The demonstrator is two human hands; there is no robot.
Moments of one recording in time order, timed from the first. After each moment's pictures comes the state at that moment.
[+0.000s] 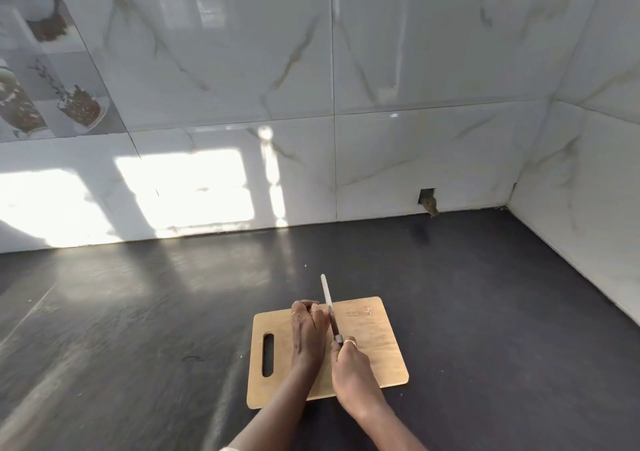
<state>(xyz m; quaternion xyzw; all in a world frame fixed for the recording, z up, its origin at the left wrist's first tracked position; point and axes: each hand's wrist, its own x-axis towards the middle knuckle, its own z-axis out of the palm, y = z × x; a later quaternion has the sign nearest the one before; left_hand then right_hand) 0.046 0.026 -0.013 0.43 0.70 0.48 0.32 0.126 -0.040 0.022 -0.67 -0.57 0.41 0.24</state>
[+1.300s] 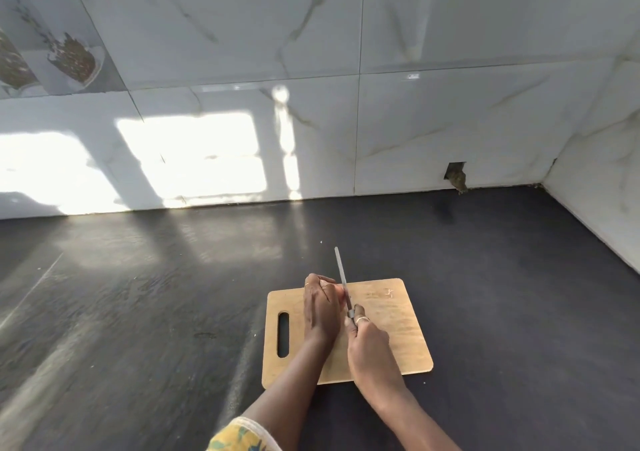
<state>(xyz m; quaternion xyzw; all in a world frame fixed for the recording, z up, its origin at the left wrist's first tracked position) 0.038 0.037 -0.010 0.44 0.68 0.50 0.32 0.115 -0.030 0.019 -0.66 -0.61 0.35 0.26</state>
